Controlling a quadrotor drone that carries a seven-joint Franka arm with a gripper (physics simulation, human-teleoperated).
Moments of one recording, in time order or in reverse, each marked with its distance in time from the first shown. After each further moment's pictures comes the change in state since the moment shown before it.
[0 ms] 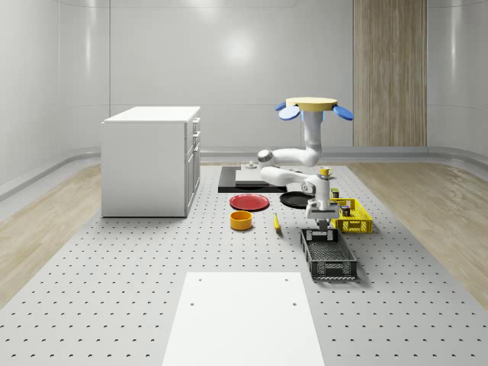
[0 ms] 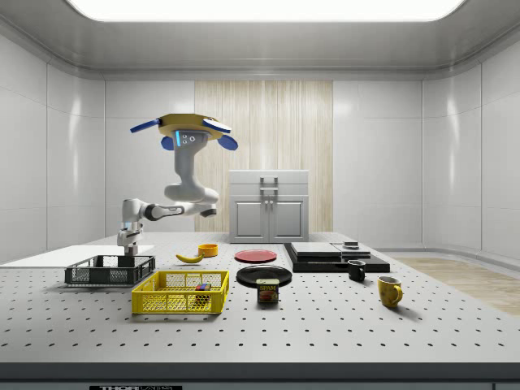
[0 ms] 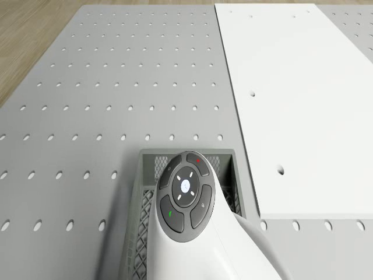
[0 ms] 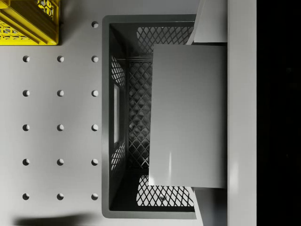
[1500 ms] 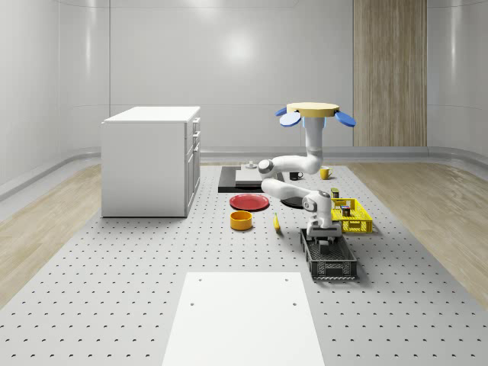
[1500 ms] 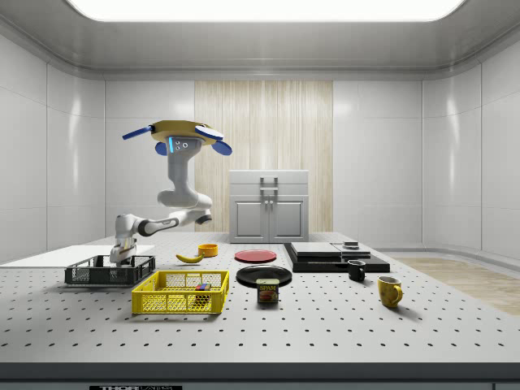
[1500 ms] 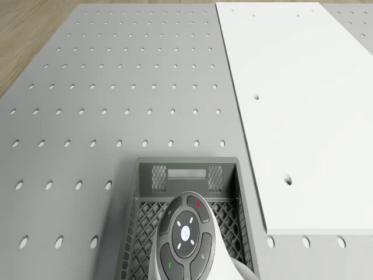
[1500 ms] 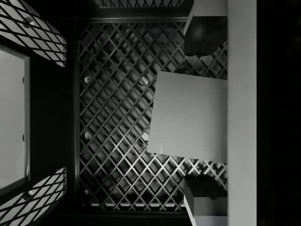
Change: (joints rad) arm -0.022 0.022 -0.148 0.072 -0.143 0.059 -0.013
